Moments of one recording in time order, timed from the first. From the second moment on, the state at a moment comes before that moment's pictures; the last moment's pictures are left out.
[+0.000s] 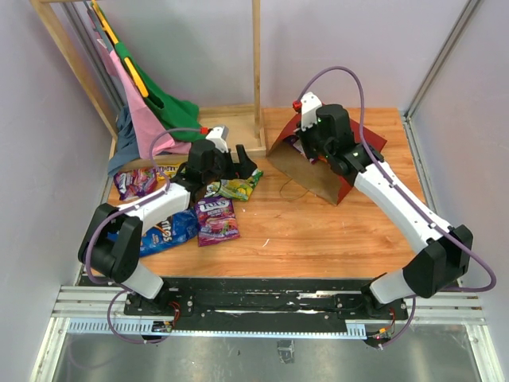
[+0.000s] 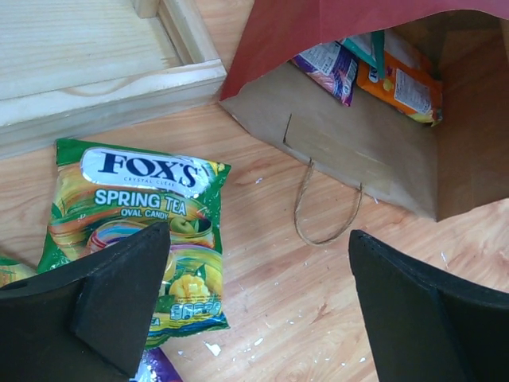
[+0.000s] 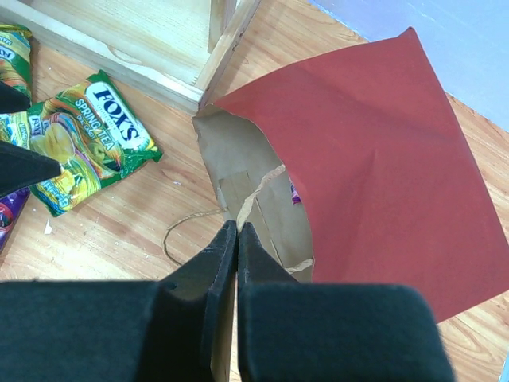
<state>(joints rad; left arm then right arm) -0.45 1.53 0.90 0.26 0.14 -0.43 0.53 1.45 1.41 -0.44 0.09 -0.16</state>
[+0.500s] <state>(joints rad) -0.49 1.56 0.90 0.27 0.14 -0.46 0.53 1.46 1.48 -0.47 0.12 -0.17</state>
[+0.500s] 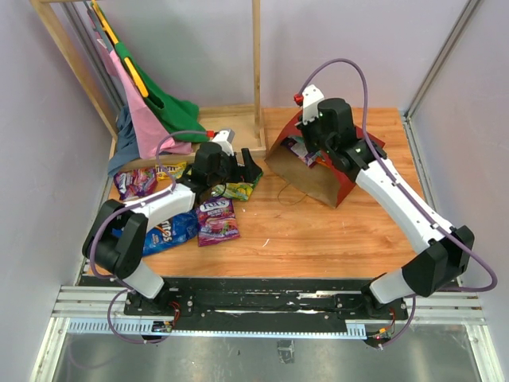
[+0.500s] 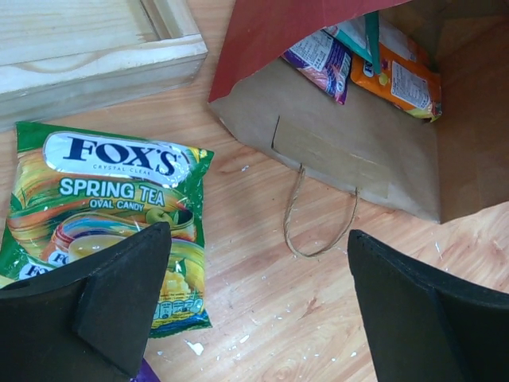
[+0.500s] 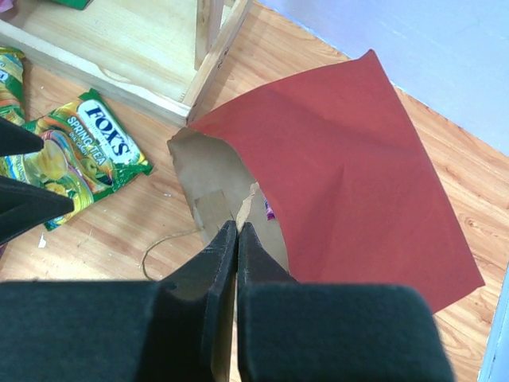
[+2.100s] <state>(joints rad) -0.60 1.71 1.02 0.37 0.24 -0.57 0.51 1.51 1.56 -0.47 0.14 -0.24</state>
